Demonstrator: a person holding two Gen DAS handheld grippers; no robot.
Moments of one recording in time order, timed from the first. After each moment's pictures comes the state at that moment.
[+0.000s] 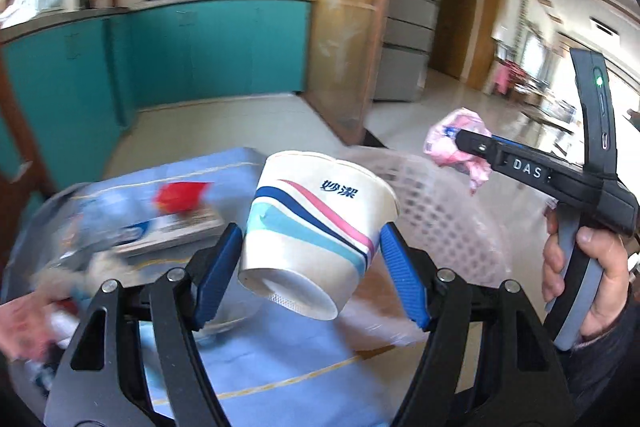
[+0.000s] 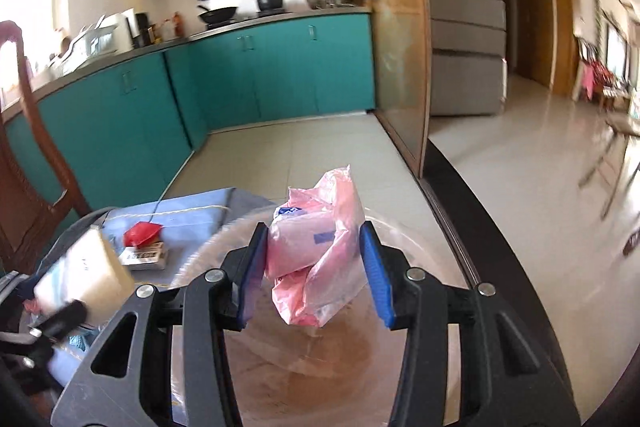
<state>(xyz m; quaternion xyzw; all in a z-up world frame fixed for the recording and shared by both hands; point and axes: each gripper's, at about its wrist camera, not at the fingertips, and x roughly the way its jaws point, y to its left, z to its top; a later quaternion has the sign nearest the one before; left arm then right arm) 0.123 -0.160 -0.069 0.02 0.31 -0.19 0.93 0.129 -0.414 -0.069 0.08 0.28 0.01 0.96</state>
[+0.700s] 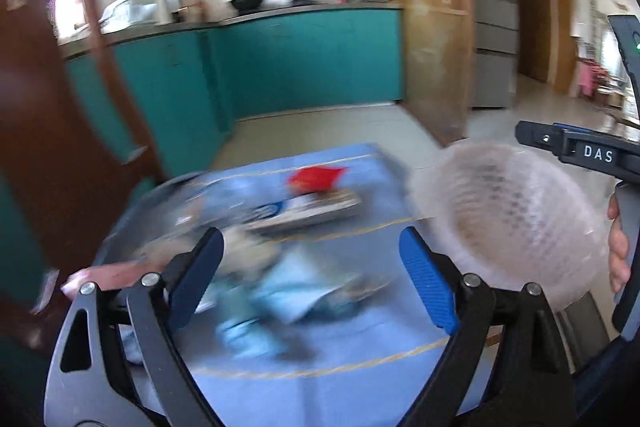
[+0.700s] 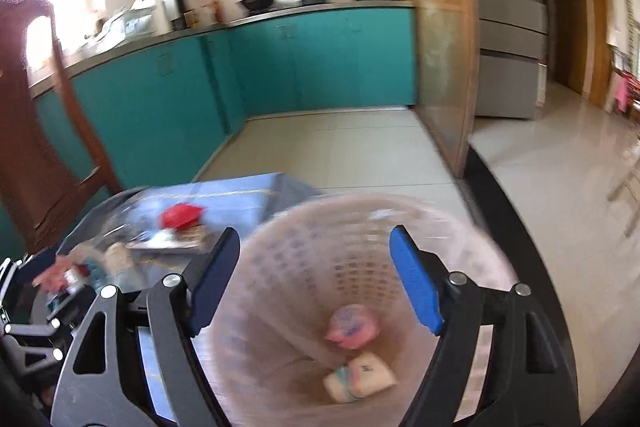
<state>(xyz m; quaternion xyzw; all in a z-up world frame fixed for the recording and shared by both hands) 0.084 -0.085 -0.086 0.06 0.28 0.03 0.96 0.145 -0.335 -0.076 0.04 0.30 0.12 0.95</state>
